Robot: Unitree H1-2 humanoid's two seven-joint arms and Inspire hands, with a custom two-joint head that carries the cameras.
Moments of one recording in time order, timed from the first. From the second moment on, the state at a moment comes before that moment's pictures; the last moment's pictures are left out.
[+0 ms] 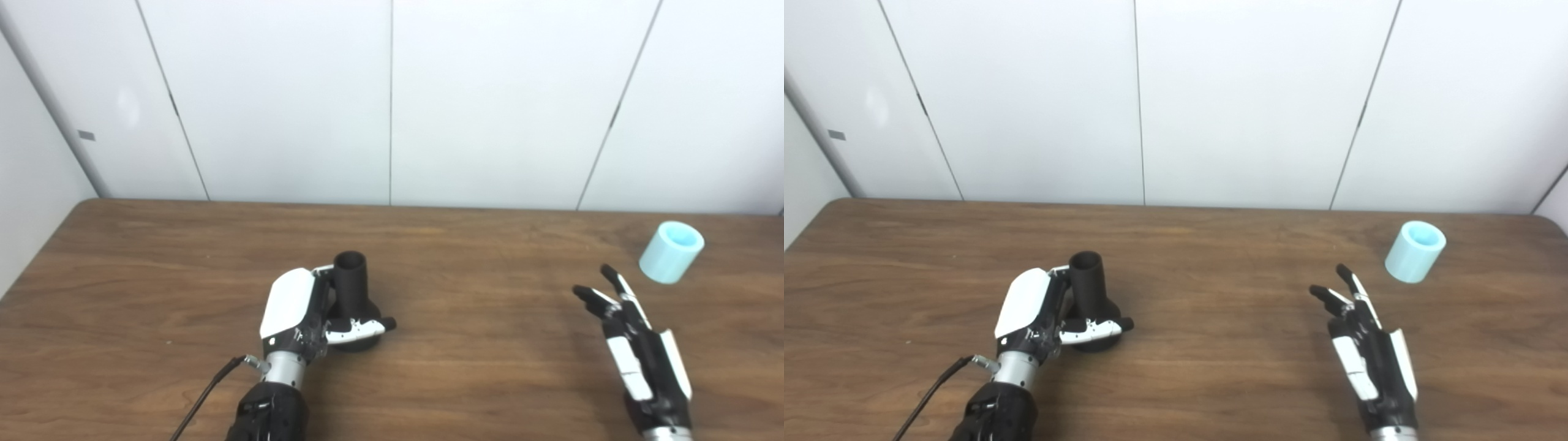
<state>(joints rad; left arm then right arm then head) -0.19 0.18 -0.34 -0.05 0.75 0.17 0.16 0.09 -0.09 -0.09 -0.07 -0.04 -0.24 0.03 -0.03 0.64</state>
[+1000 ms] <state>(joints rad) -0.13 0.13 -0.38 -0.08 0.79 0.07 0.14 -0.01 -0.31 -0.29 -0.21 0.01 -0.04 0.00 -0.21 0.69</state>
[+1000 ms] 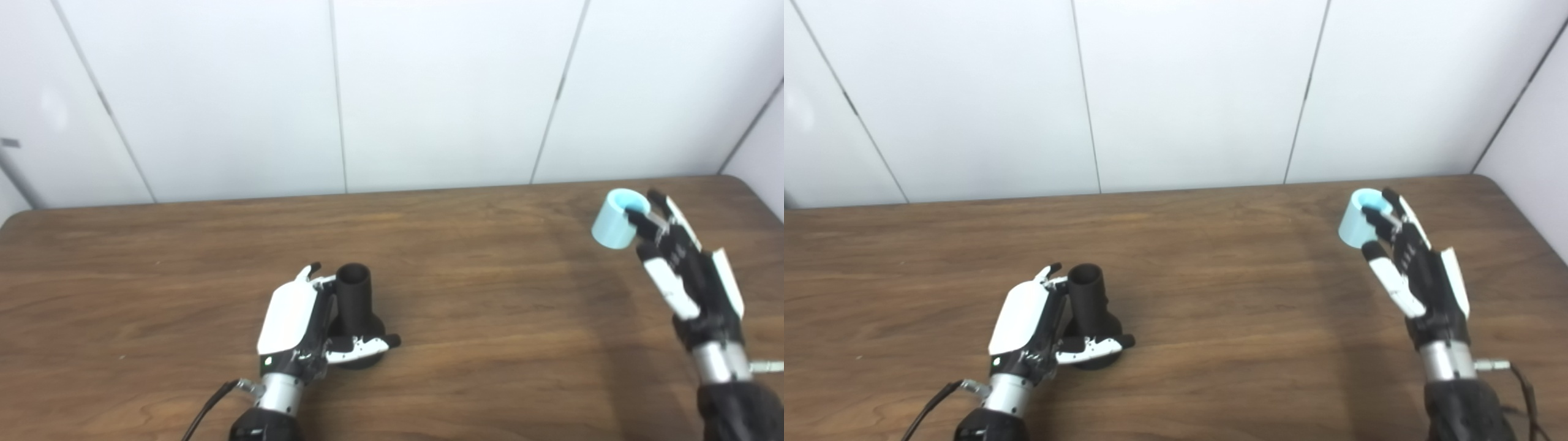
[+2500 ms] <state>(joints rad) -0.12 0.16 -0.30 -0.11 0.72 0.02 0.03 -0.54 -0.70 0.15 0.25 -0.64 0.33 0.28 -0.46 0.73</state>
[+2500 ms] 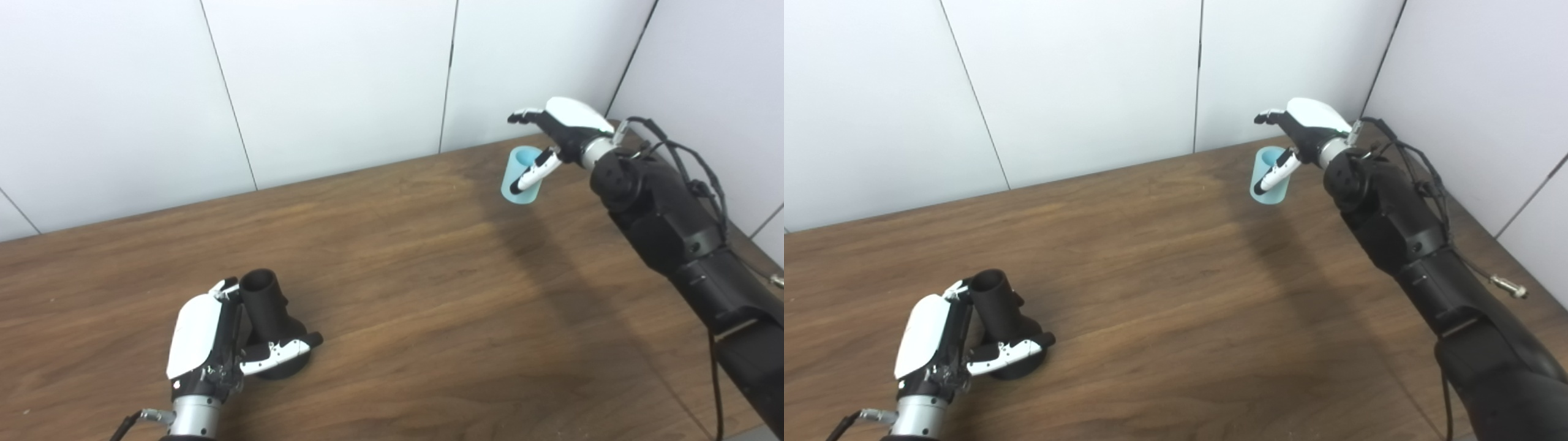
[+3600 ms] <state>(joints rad) -0.12 0.15 -0.31 -0.12 0.74 0.02 0.04 -0.56 -0.71 0.18 0.37 -0.63 0.30 0.28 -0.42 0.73</state>
